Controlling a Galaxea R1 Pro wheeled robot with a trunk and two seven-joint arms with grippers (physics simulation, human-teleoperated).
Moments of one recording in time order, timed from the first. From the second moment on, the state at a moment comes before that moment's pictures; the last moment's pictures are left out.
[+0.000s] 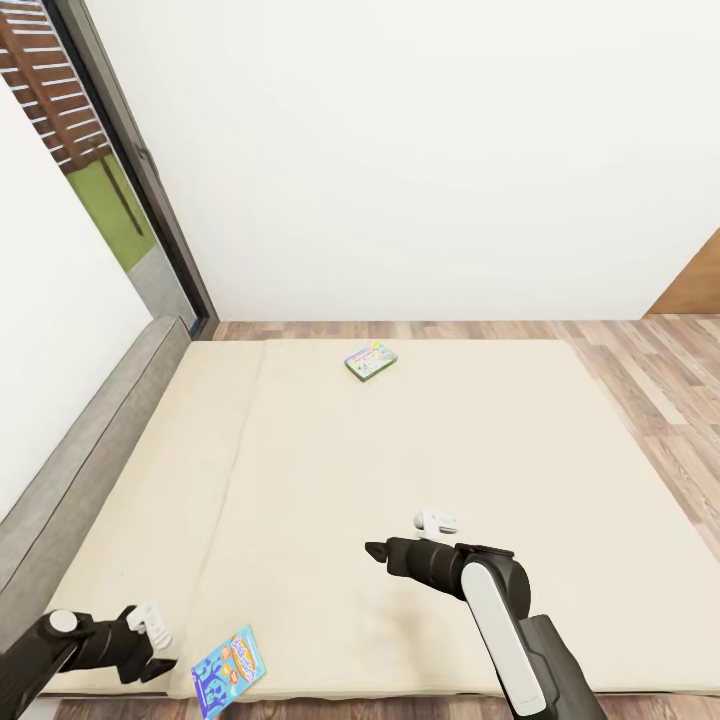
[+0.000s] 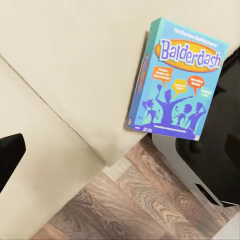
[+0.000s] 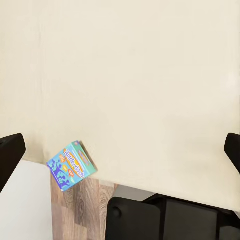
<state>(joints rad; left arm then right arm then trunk) -0.51 0.44 -0.17 -0.50 -0.32 0.01 -0.80 -0.30 0.10 0.21 -1.56 -0.58 0.99 -0.21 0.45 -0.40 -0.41</state>
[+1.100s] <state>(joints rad) -0.51 0.33 -0.20 -0.40 -0.51 0.02 -0.58 -0.30 0.10 0.22 -1.57 -0.58 1.00 -0.21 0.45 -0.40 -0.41</state>
